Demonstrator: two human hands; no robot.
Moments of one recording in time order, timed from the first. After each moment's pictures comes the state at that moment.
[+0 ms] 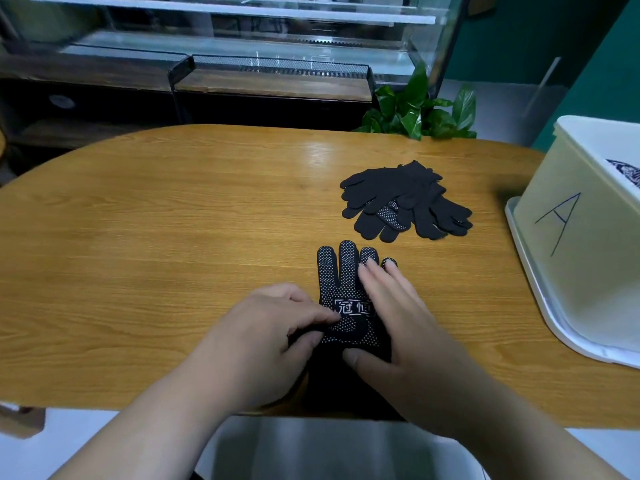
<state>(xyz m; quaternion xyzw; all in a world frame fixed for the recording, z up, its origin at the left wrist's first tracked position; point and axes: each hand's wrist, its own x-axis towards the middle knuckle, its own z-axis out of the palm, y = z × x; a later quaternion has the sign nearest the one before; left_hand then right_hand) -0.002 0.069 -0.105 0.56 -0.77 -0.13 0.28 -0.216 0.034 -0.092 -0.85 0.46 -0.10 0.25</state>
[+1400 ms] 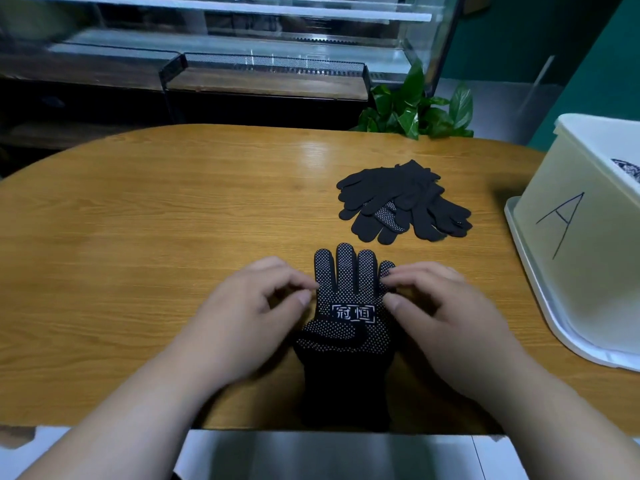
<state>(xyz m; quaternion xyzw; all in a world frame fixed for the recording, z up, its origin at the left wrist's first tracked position) 0.008 0.043 -0.094 0.59 -0.70 -0.19 0.36 -0.235 0.006 -0.078 -0.80 0.52 -0.22 0.22</state>
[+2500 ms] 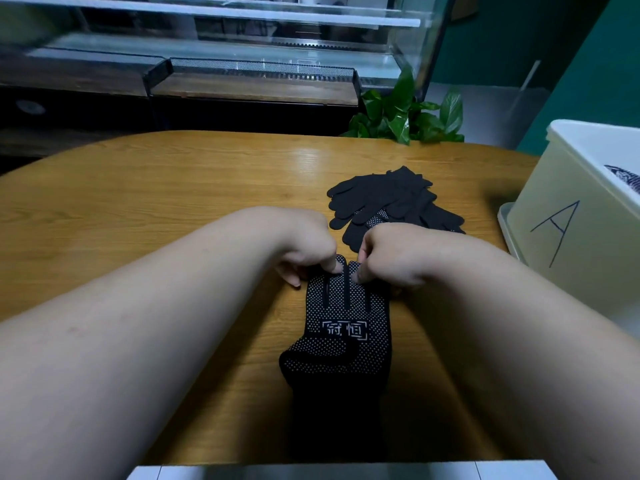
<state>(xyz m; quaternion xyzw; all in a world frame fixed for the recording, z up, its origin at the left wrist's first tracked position) -0.032 -0.084 -0.044 0.69 -0.60 -0.41 0.02 -0.183 -0.100 -0.044 -0.77 0.57 0.10 0.28</state>
